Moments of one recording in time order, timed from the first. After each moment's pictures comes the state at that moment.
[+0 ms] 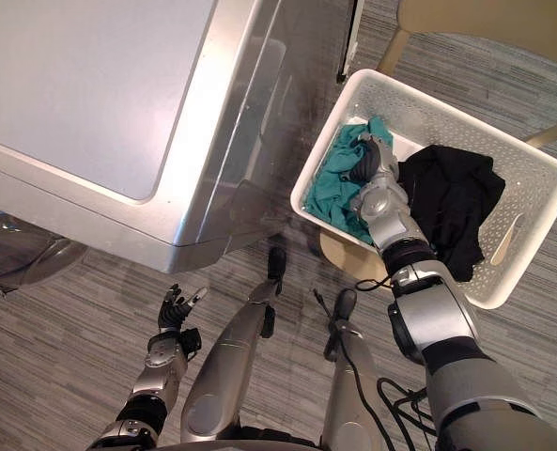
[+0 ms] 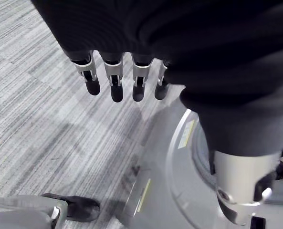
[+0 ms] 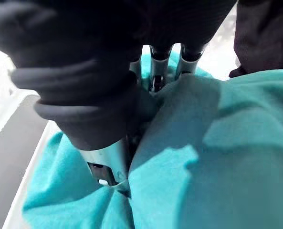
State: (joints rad) left arm -0.16 -0.02 0.16 0.74 -0.09 -0.16 0.25; right arm -0.96 -0.34 0.23 0.91 -0.19 0.03 -0.26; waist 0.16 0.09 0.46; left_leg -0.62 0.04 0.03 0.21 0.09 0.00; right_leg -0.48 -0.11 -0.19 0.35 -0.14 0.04
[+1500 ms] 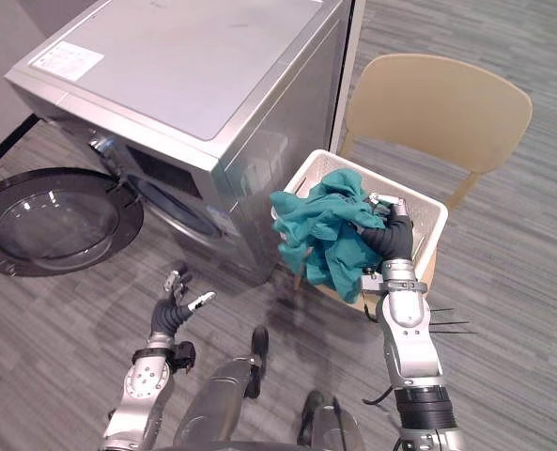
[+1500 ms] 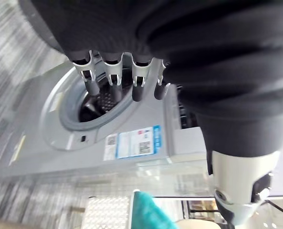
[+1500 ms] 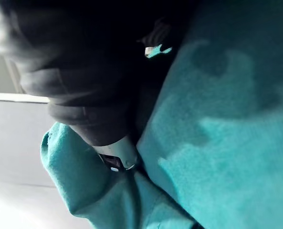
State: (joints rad) left arm 0.09 0.16 -0.14 0.00 0.10 -0.23 0.13; right arm -0.13 -0.27 -0.01 -0.09 0.14 -0.19 -0.06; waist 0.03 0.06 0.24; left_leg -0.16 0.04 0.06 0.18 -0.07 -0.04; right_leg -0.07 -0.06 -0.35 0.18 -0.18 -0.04
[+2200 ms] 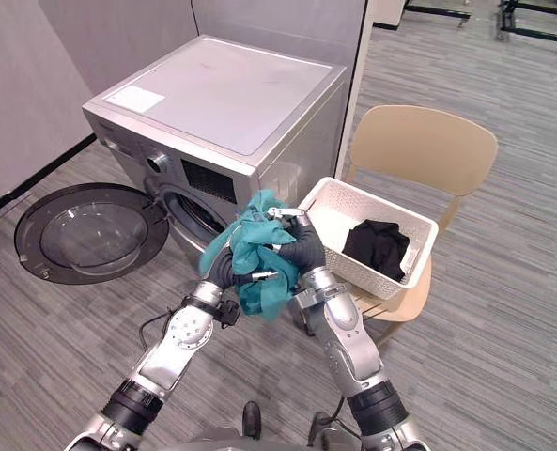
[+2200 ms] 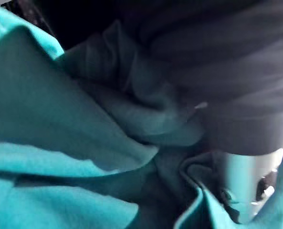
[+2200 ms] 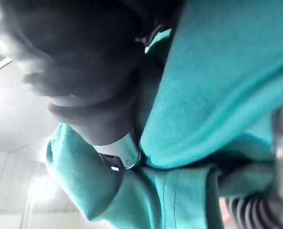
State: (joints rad) left arm -0.21 0.19 -0.42 0.13 0.33 -0.21 0.19; right arm -0.17 -0.12 0.38 -0.09 0.55 -0.16 0.08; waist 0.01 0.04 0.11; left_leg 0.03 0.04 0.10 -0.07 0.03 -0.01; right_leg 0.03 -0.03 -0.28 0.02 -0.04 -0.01
